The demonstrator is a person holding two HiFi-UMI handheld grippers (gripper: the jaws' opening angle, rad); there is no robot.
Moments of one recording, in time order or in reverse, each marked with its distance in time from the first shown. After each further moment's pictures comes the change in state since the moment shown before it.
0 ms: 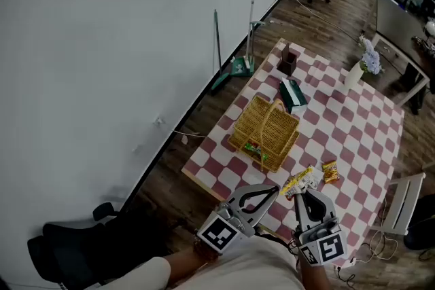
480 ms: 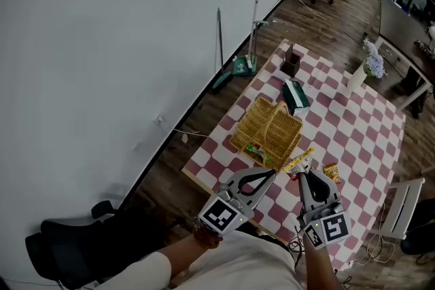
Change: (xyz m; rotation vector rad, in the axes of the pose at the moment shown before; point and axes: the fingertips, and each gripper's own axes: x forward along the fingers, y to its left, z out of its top) left arm 0.015 0.052 -0.005 0.017 0.019 0.031; right arm 0.049 -0.032 -0.004 -0.024 0.078 -0.021
